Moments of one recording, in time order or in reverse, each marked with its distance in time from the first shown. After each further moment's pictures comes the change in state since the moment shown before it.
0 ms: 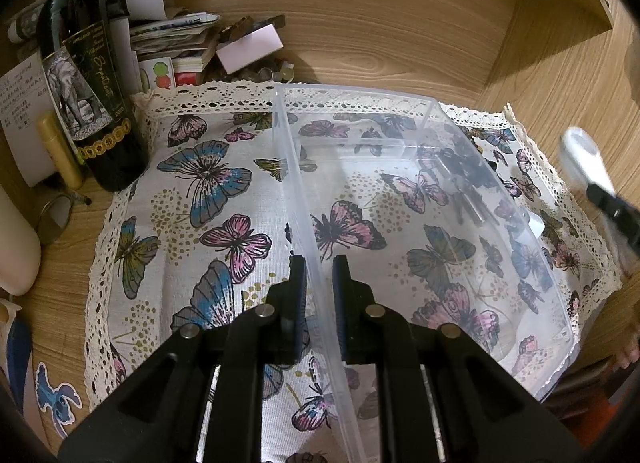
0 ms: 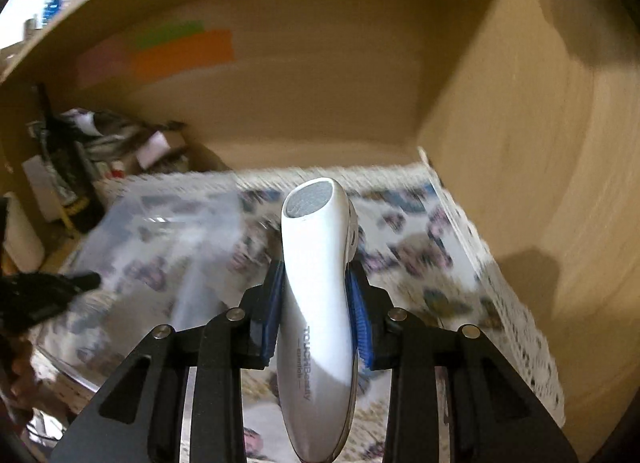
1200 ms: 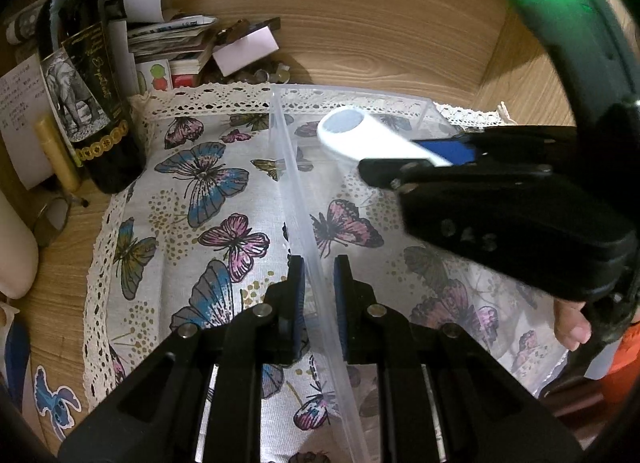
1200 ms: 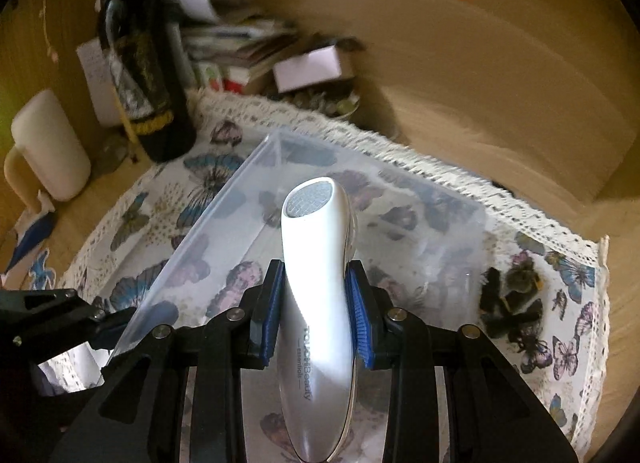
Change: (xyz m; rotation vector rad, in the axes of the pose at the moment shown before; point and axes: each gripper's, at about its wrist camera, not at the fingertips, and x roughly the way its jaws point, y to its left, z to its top) left arm -0.002 0.002 -0.004 0.014 -0.020 -0.019; right arm 0.122 0.155 0.025 -0.346 0.329 0.255
